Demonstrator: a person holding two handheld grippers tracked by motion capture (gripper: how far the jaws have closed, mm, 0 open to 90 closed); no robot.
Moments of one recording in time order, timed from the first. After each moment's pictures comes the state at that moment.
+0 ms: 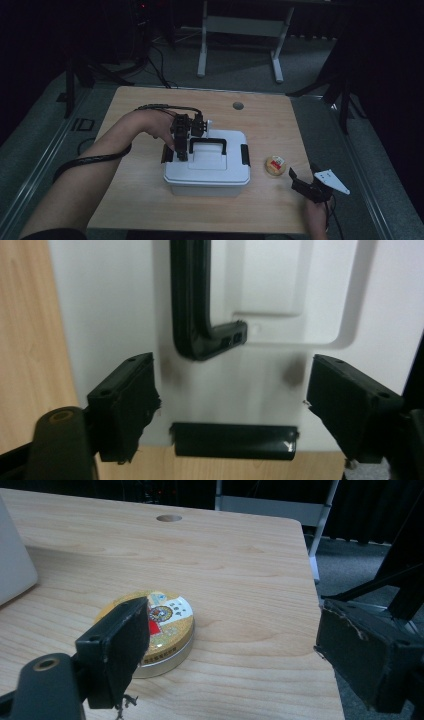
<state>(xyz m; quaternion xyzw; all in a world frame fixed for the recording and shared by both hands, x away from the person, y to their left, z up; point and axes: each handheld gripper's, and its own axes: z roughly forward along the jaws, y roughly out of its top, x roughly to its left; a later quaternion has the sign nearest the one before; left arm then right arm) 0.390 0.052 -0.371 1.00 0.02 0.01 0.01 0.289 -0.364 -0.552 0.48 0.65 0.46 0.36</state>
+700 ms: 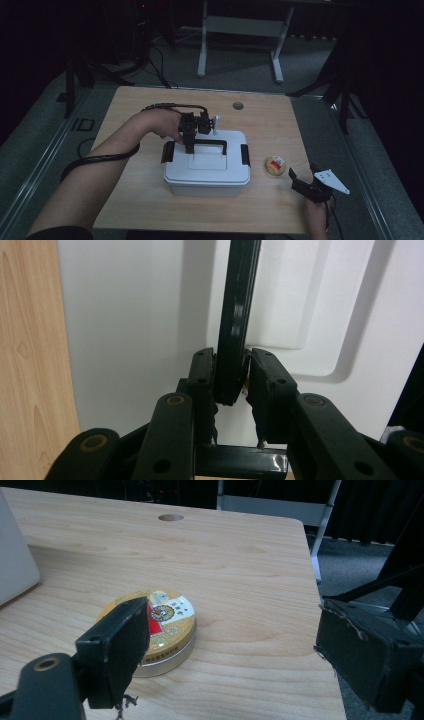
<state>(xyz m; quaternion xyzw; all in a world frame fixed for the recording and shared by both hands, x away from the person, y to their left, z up) 0.398 0.035 -0.370 1.00 0.06 -0.02 0.00 0.289 -0.364 -0.552 0.48 0.66 0.46 0.36</state>
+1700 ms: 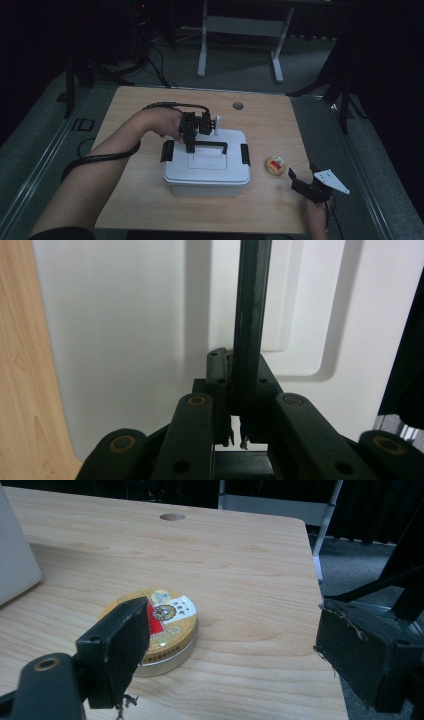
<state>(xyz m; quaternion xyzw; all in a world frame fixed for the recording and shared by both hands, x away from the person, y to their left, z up) 0.394 0.035 -0.361 1.00 0.03 -0.02 0.00 0.289 -0.363 -0.552 0.48 0.66 0.46 0.36</state>
